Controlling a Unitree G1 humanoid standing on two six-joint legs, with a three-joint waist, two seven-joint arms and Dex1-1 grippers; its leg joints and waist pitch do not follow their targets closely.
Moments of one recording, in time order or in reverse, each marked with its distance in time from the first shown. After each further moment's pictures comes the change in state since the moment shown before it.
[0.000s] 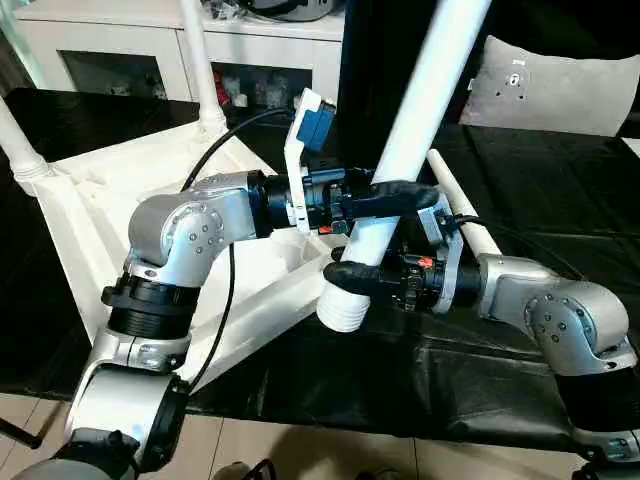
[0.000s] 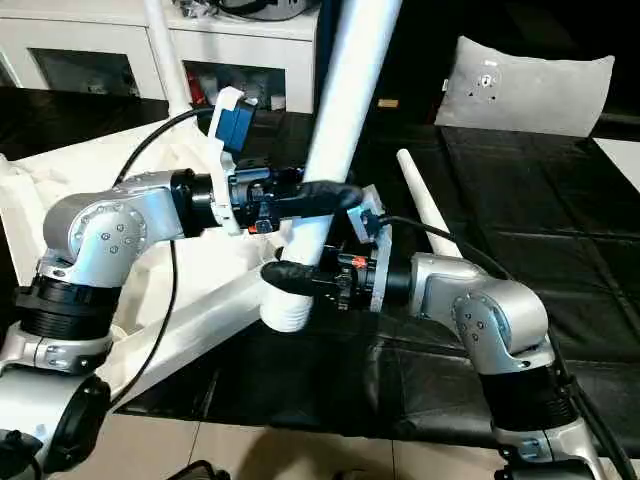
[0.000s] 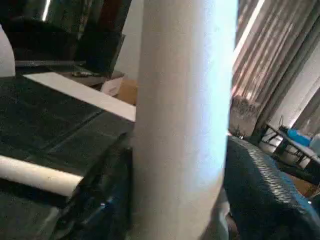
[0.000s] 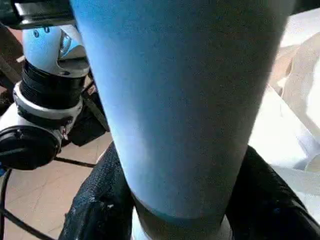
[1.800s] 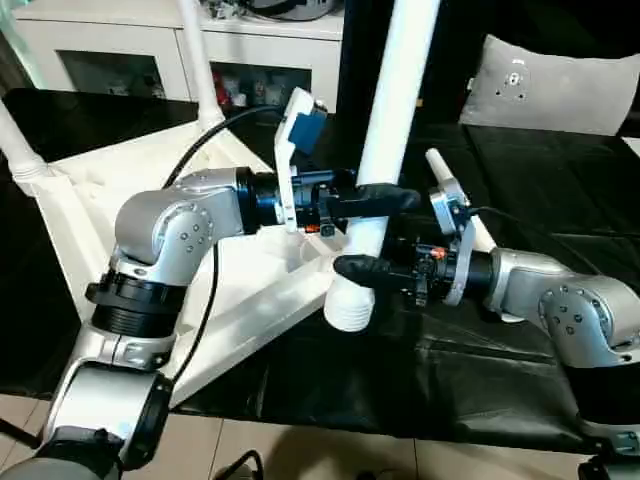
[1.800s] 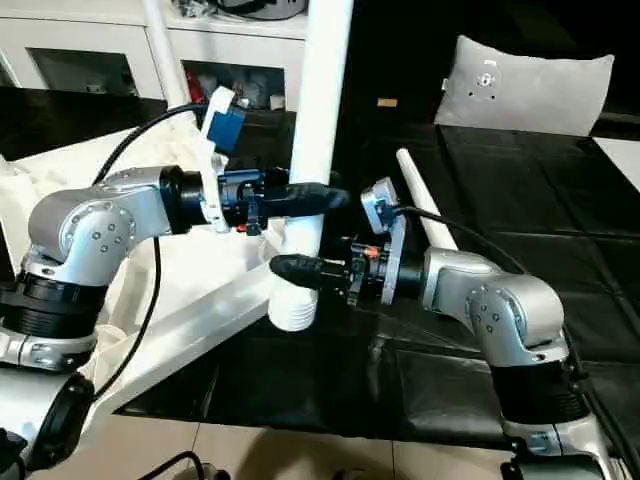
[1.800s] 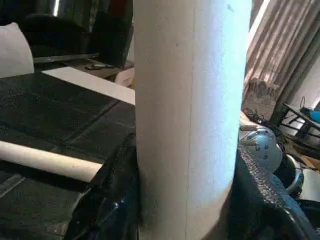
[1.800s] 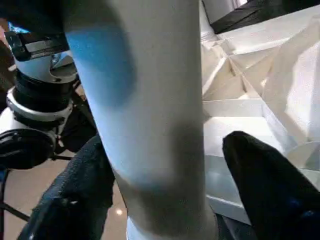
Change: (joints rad) left arm -0.005 0.085 -0.052 -0.006 0.055 -0.049 -0.030; right arm -0.019 -0.022 -0.048 0.023 0.050 0.051 -0.016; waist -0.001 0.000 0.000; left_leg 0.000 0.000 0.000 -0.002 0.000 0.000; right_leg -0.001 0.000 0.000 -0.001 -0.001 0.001
